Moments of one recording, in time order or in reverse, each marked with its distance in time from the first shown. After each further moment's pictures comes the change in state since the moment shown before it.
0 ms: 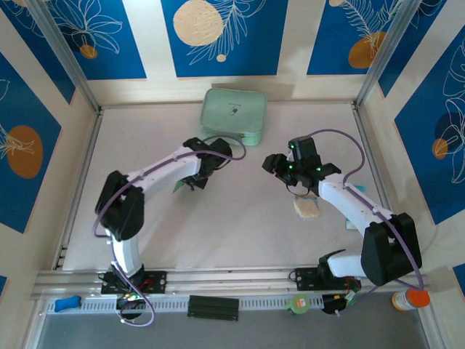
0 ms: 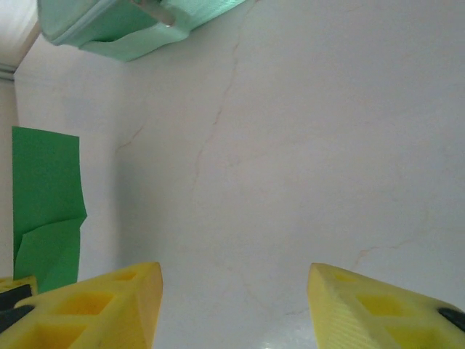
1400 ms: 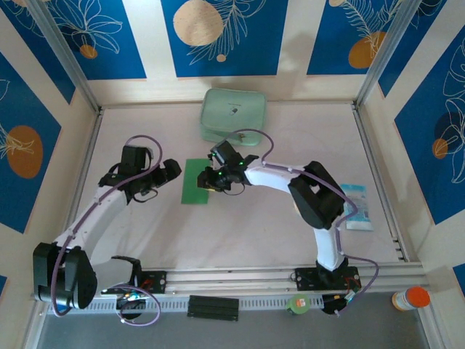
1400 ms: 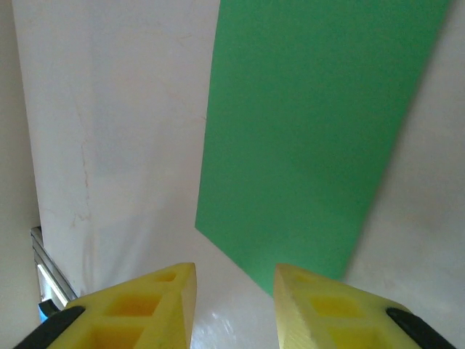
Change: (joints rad) left arm 0.569 -0.697 -0.707 0.743 0.789 -0.243; right arm 0.435 0.705 0.508 0.095 -0.173 0.001
